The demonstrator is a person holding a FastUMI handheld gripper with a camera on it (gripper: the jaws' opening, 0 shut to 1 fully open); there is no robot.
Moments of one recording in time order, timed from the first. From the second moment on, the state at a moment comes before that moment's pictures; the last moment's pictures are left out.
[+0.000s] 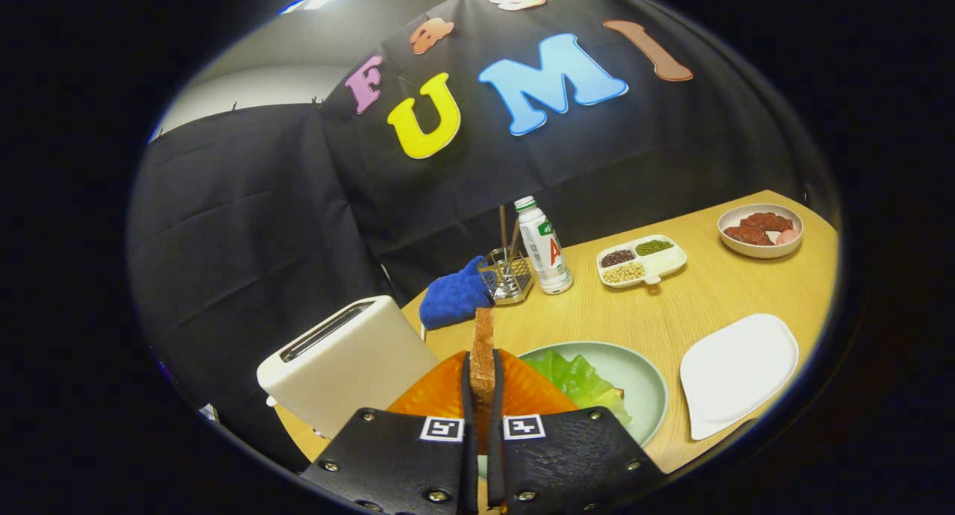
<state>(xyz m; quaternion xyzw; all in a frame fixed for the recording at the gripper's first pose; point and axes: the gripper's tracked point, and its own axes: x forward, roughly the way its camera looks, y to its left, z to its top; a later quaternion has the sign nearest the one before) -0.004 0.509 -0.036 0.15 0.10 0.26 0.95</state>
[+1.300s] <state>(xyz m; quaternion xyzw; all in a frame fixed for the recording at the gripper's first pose) 0.018 0.470 -0.072 -0.05 0.09 0.18 0.98</state>
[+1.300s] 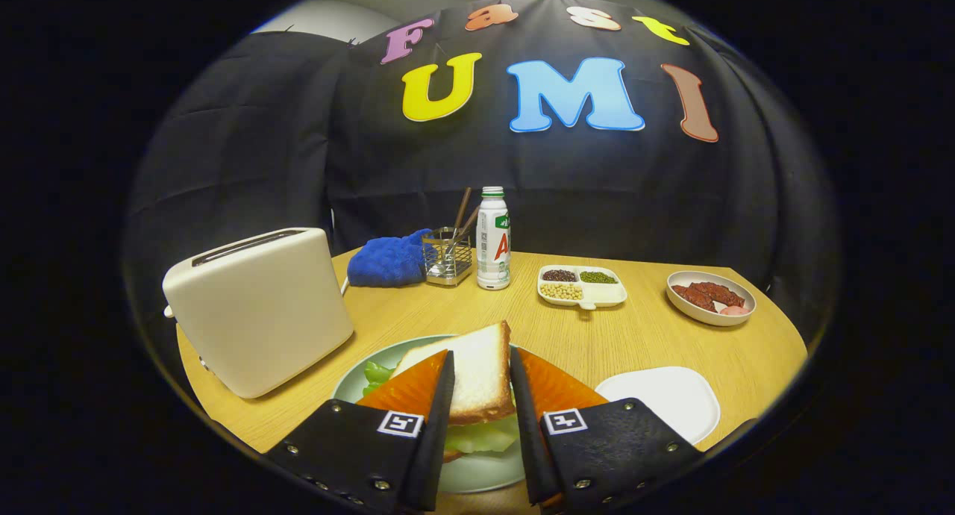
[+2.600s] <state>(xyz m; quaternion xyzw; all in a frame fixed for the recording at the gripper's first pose) -0.007 0.359 0.002 -0.06 -0.03 0.14 0.99</state>
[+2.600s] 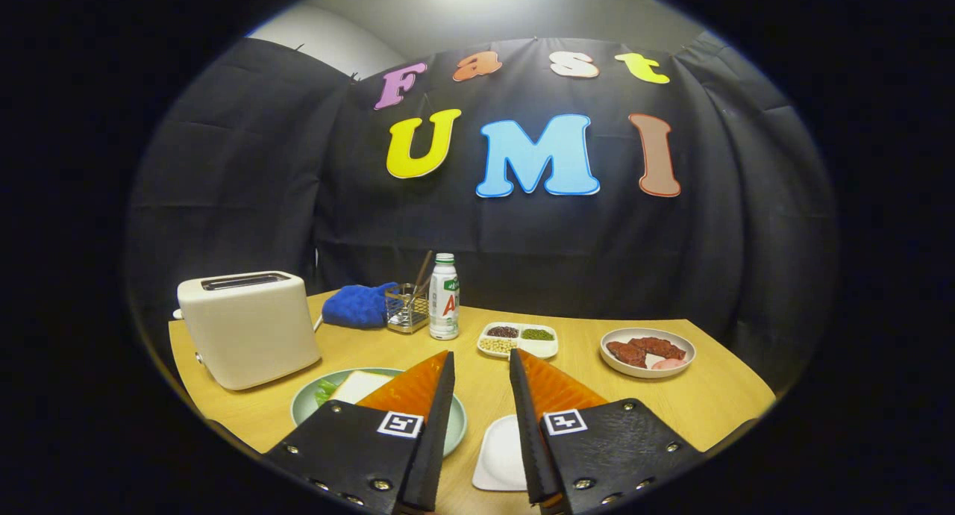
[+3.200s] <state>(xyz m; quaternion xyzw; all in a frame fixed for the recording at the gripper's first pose) -0.005 0.222 0.010 -0.01 -0.03 0.09 1.00</state>
